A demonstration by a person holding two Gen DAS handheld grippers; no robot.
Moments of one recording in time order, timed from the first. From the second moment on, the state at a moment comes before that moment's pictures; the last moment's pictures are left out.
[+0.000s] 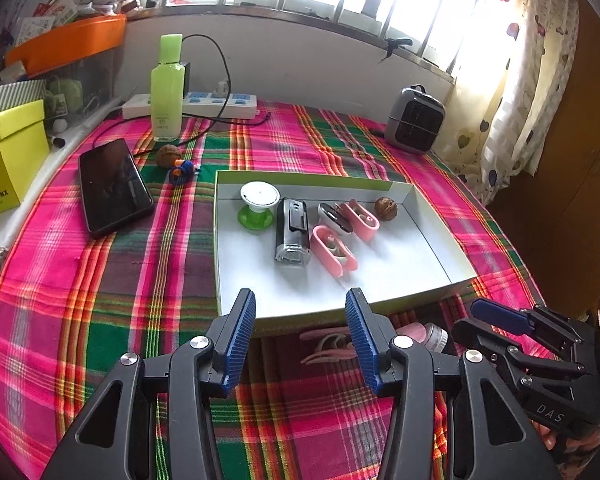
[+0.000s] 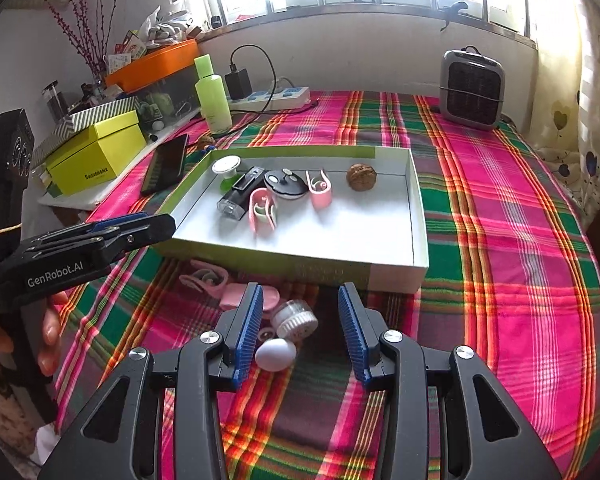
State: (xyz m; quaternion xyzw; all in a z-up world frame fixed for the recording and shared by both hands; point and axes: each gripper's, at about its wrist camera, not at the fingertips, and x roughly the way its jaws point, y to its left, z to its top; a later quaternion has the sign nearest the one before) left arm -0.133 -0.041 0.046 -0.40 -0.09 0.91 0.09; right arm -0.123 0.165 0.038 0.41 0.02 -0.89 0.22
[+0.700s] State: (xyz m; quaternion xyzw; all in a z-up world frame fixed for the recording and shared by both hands) left arm -0.121 -0.020 0.030 -0.42 -0.08 0.90 0.12; right arm -0.110 0.153 0.002 0.45 0.02 -0.86 0.26
